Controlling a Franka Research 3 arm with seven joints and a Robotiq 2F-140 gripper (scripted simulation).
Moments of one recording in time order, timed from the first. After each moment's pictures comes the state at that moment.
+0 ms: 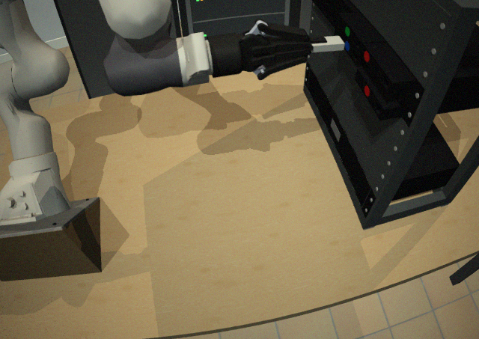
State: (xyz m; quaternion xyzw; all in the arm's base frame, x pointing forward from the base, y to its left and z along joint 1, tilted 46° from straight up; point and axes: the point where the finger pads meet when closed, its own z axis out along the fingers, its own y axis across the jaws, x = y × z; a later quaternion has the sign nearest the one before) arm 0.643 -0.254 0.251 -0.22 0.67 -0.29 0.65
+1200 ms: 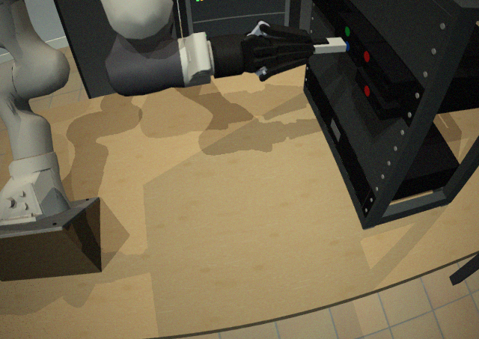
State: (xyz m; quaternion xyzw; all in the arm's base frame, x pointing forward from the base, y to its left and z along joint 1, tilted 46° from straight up) arm 0.645 -0.255 0.248 -0.23 0.67 -0.29 0.64
